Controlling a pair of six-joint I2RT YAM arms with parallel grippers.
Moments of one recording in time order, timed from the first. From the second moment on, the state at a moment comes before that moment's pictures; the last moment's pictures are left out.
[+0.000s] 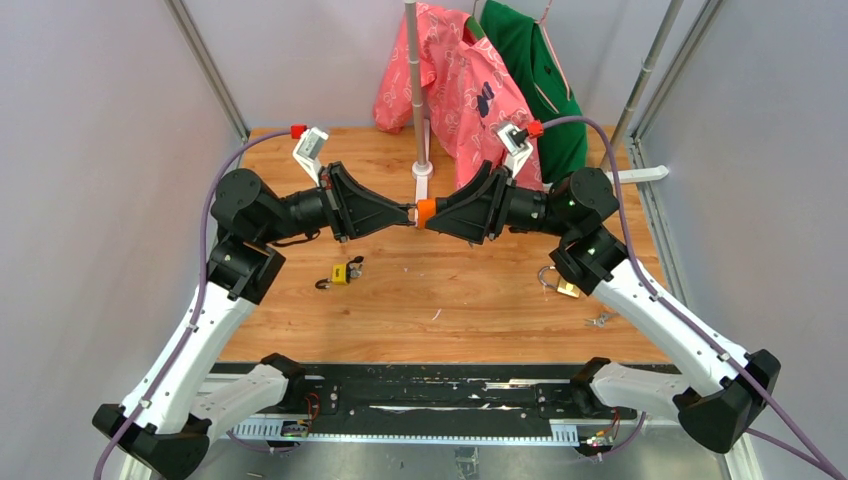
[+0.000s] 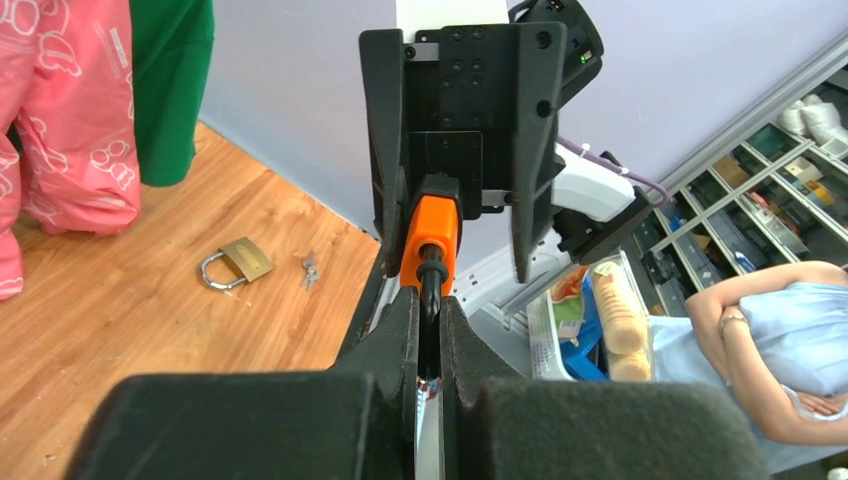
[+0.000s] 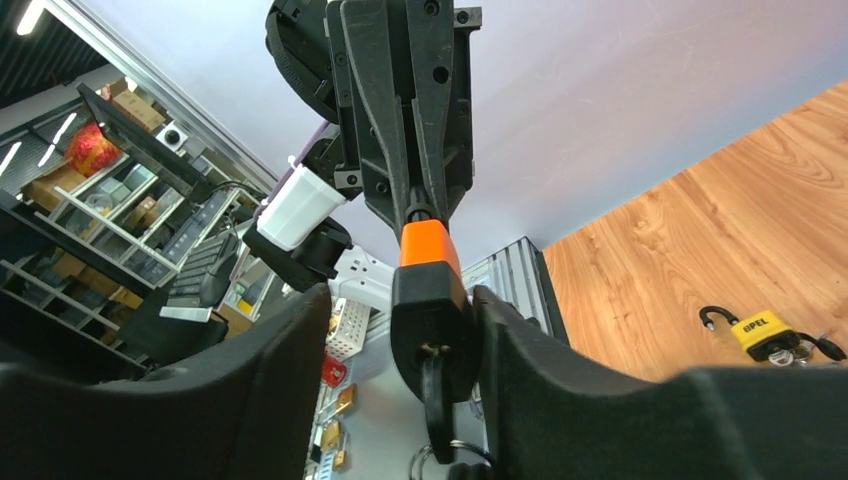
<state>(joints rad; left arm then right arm) -0.44 0.93 1.13 0.03 0.85 -0.79 0.69 1.10 1.12 0.30 -0.75 0.90</state>
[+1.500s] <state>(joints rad) -0.43 0.94 1.10 0.06 0.88 -0.84 0.68 1.12 1.10 0.31 -0.77 0.88</state>
